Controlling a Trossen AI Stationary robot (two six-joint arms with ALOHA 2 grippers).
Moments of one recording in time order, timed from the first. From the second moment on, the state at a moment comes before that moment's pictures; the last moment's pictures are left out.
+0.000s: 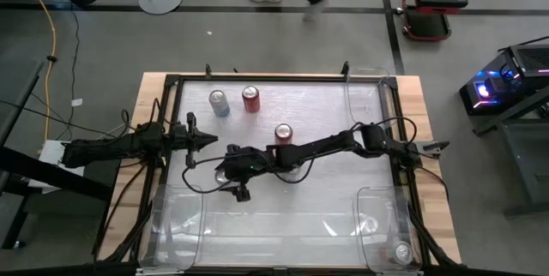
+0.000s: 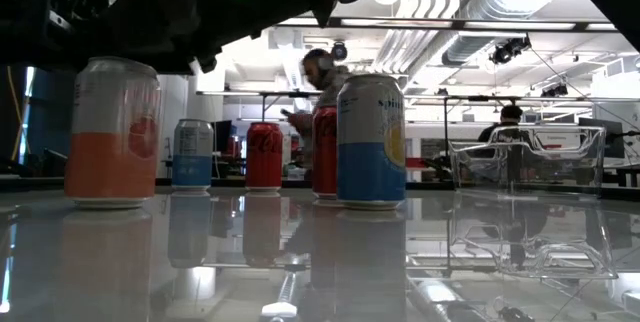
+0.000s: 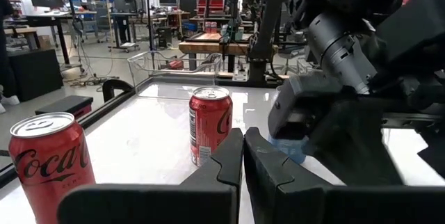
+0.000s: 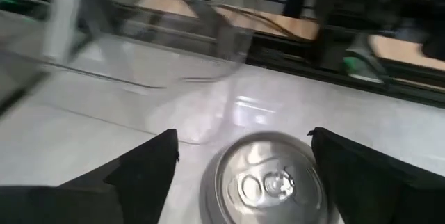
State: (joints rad) left arm 0.09 0.03 0.01 0.00 -0.04 0.00; right arm 0.13 2.33 1.85 0.04 -0.04 -0.15
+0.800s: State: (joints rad) left arm 0.09 0.03 0.01 0.00 -0.04 0.00; right arm 0.10 2.37 1.84 0.07 -0.13 -0.09
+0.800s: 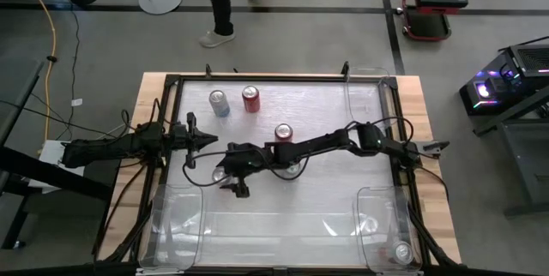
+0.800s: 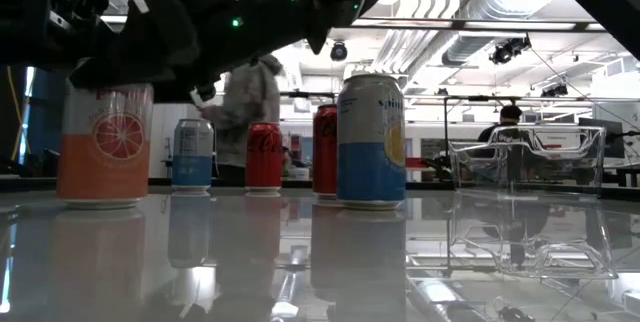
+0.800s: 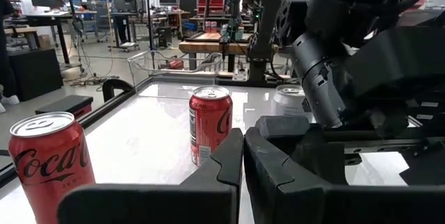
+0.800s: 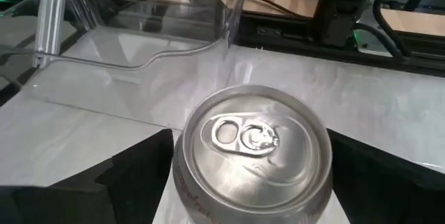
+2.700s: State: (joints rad) left arm 0.09 0.03 0.01 0.08 -0.04 0.03; right arm 1.28 1.37 1.24 -1.10 0.90 1.75
